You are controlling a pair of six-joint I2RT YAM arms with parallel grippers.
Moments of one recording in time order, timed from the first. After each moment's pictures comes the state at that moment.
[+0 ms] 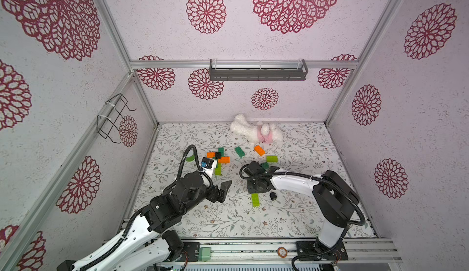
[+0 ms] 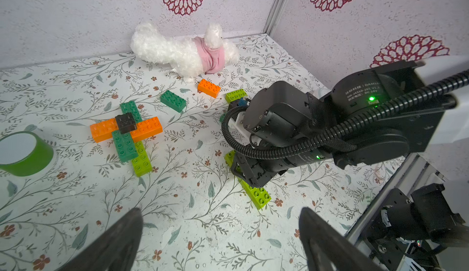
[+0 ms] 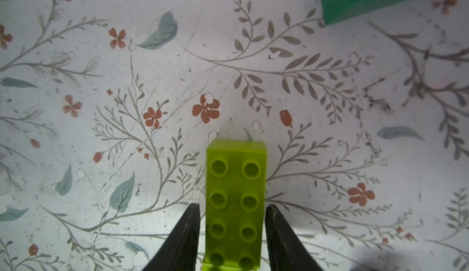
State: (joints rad) left arm -0.86 0.75 0.82 -0.54 -0.19 -0.32; right arm 0.86 1.78 1.10 -0.54 0.13 0.73
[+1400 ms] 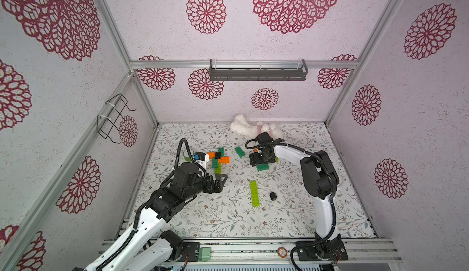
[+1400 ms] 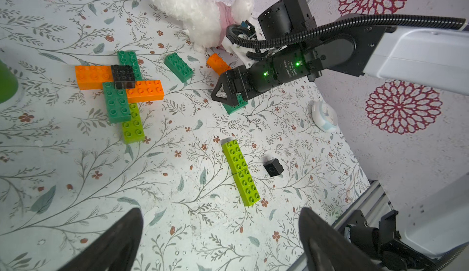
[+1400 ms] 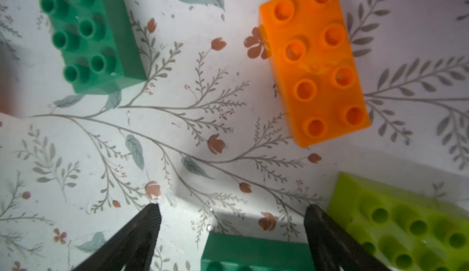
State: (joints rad) left arm -0.57 0.83 0.80 -0.53 0.11 -0.48; right arm 0.51 2.13 1.59 -0.63 -0.05 0.23
